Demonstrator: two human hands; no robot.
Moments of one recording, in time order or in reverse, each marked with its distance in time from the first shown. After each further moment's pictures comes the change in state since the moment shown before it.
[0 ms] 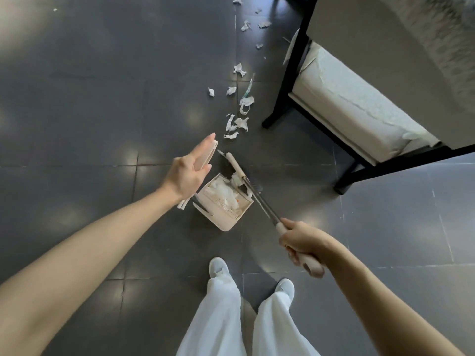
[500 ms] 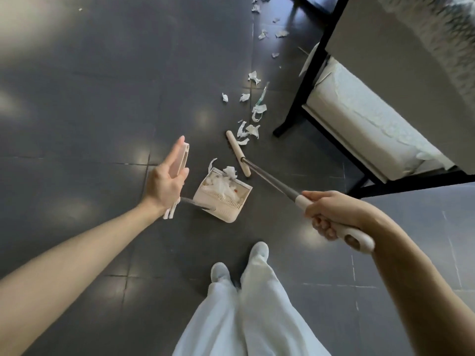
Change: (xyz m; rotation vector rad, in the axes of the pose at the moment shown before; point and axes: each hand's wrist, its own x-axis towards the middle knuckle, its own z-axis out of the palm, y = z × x) left_hand -0.016 -0.033 -0.042 -0.122 0.225 -0.165; right_hand -0.041 -0.069 -0.072 0.277 -0.012 -0.002
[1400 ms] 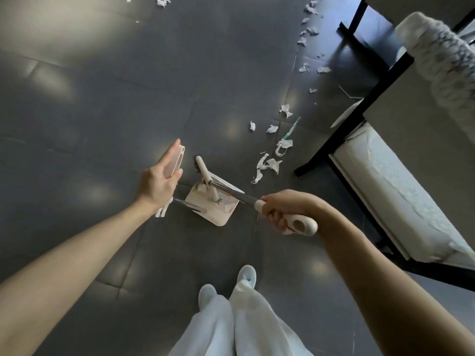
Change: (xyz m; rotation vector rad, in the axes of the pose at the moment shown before) left_hand 0.126 0.014 -0.023 0.097 0.174 -0.133; right_hand 0.113 -0.179 -0.002 -0.157 -0.280 0.066
